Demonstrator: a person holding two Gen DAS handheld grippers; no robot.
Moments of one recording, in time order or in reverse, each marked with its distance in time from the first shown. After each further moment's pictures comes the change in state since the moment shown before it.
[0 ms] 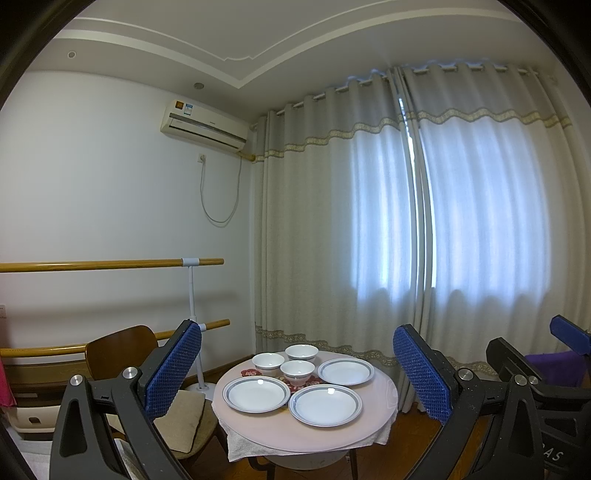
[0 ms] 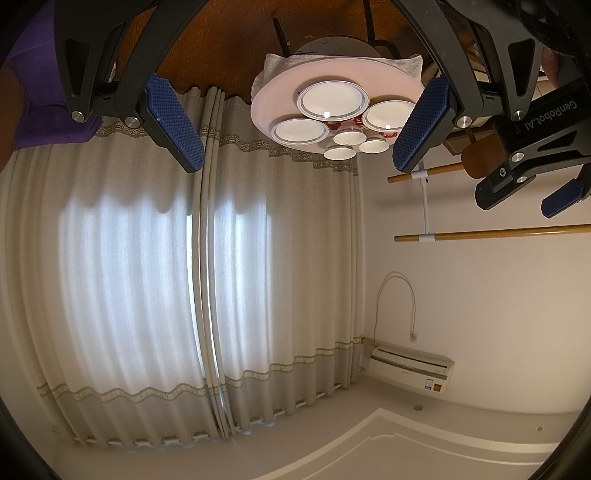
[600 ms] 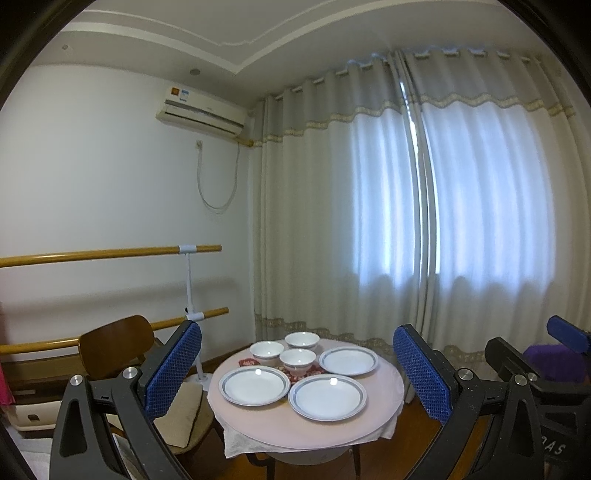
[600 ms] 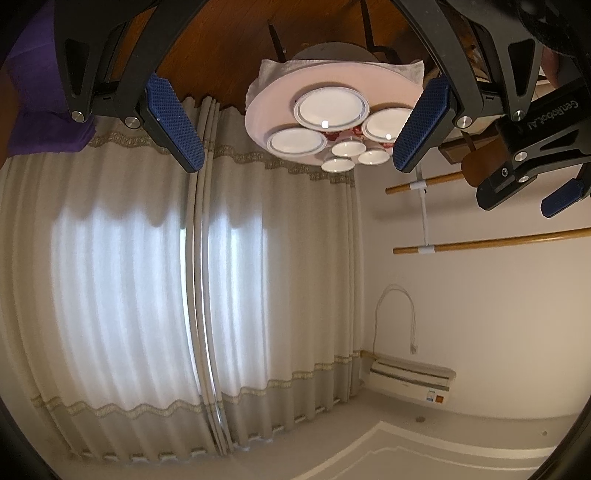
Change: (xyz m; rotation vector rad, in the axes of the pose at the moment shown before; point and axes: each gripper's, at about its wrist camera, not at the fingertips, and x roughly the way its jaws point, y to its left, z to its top) left arm 0.050 -0.004 -0.012 0.008 0.061 -0.005; right arm 0.045 -0.005 -0.015 0.009 0.079 0.019
